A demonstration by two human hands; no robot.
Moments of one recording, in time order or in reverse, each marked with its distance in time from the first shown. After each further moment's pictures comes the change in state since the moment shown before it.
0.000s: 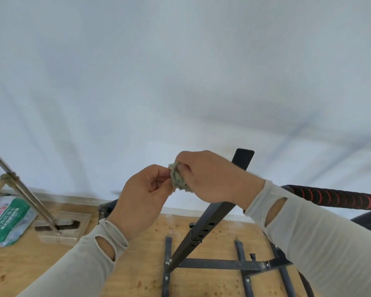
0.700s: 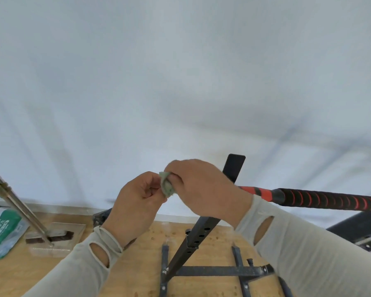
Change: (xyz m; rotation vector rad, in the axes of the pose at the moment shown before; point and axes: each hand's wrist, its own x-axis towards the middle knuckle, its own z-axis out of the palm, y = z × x) left_hand -0.002 0.000 -0.002 0.003 -0.005 0.008; right_hand -0.009 -0.006 0.017 0.025 0.205 -0.087
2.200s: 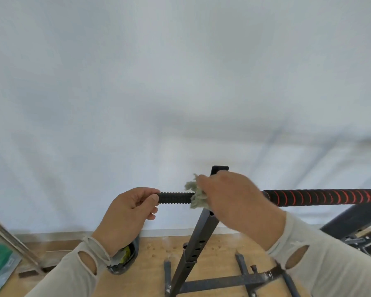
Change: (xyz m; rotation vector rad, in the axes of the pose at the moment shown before) left_hand 0.023 0.006 -0.004 0.105 -0.065 -0.088; right_hand -0.047 0.036 -0.035 -0.439 0.003 0.122
